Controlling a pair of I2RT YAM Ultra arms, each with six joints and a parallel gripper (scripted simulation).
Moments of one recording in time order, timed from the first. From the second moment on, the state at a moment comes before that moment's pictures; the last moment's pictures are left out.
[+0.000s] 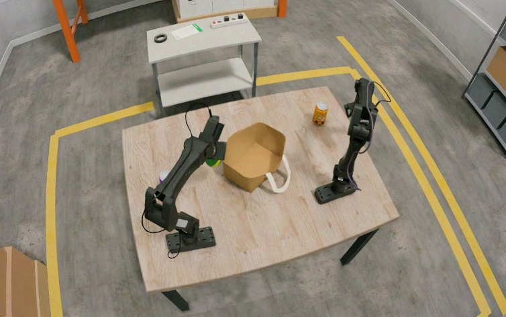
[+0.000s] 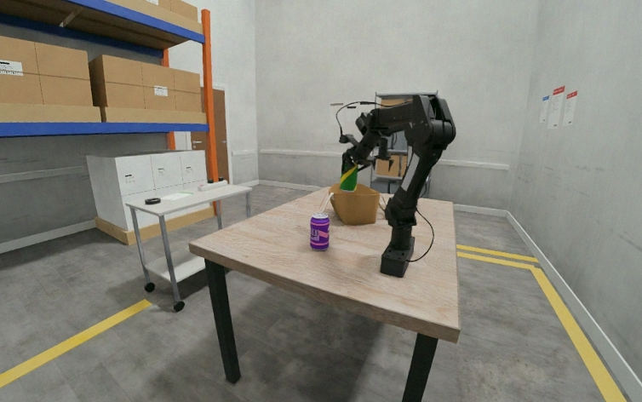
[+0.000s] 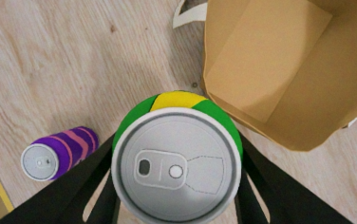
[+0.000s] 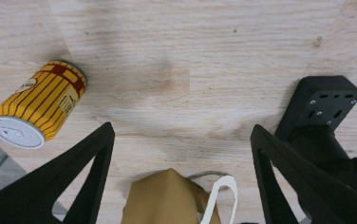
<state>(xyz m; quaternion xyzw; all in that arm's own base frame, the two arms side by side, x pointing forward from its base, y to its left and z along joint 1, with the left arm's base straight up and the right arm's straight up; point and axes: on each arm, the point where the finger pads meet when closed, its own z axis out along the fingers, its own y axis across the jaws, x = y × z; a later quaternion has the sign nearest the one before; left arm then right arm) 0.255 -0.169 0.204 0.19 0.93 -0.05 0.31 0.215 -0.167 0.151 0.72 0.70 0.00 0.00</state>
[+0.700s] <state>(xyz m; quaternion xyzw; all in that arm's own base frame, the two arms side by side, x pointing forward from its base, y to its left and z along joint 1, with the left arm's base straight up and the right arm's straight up) 0.262 -0.205 0.200 0.19 0.93 -0.05 0.31 0.215 -0.167 0.151 0.72 0.70 0.00 0.00</state>
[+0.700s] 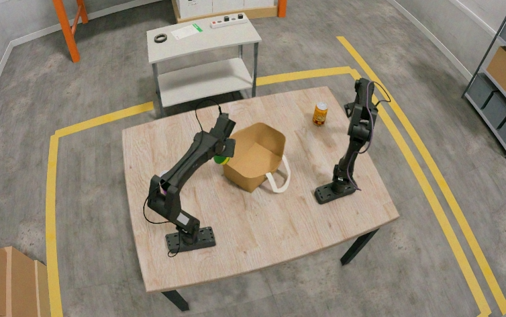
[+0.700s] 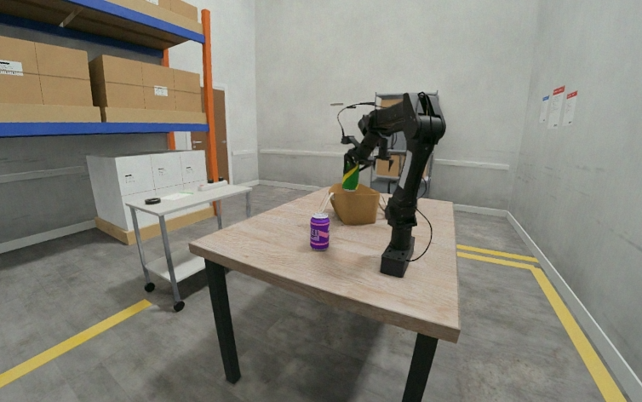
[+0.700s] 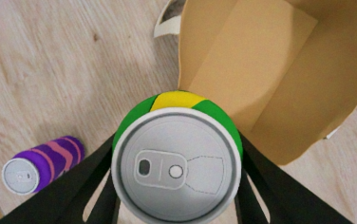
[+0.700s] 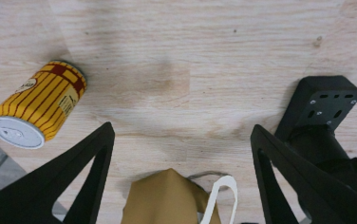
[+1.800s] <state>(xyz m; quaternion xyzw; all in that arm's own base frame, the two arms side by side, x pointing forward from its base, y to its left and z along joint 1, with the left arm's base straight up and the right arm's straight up) 0.278 -0.264 0.205 0.18 0.93 -0.05 0.31 0.215 -0.167 0.151 0.72 0.70 0.00 0.00</state>
